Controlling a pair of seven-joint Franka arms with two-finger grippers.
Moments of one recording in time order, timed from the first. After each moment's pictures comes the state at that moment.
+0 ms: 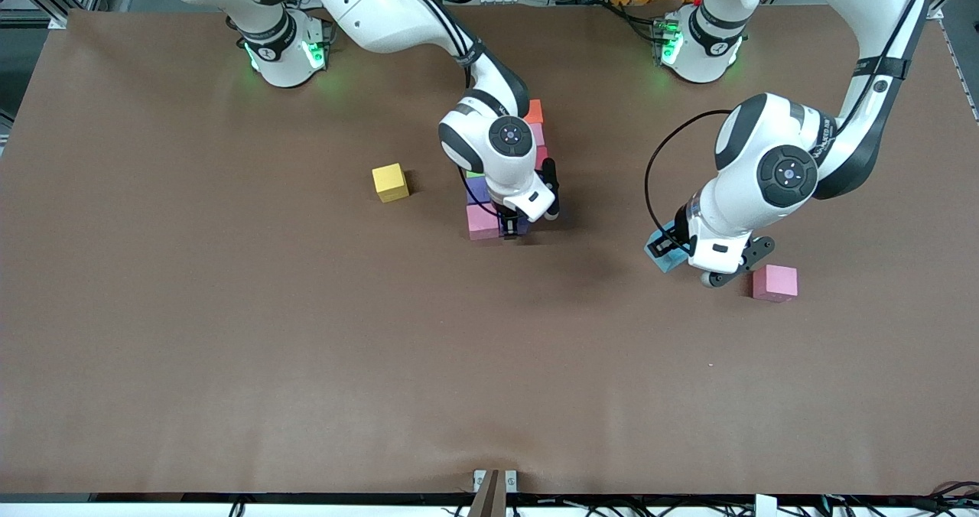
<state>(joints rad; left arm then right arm) 0.16 0.32 -0.54 -1.87 0.07 2.06 -0.96 0.93 0.82 -0.05 -1.46 0.04 2.28 -0.75</state>
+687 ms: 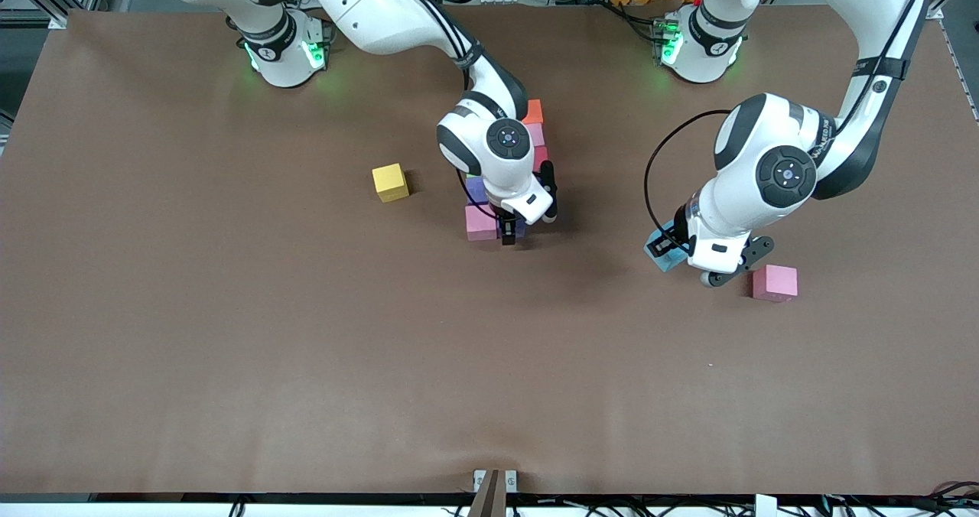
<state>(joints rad) 0.16 0.32 -0.54 -1.87 0.07 2.05 -0.96 0.92 0.82 -0.05 -1.46 0.04 2.28 -0.75</state>
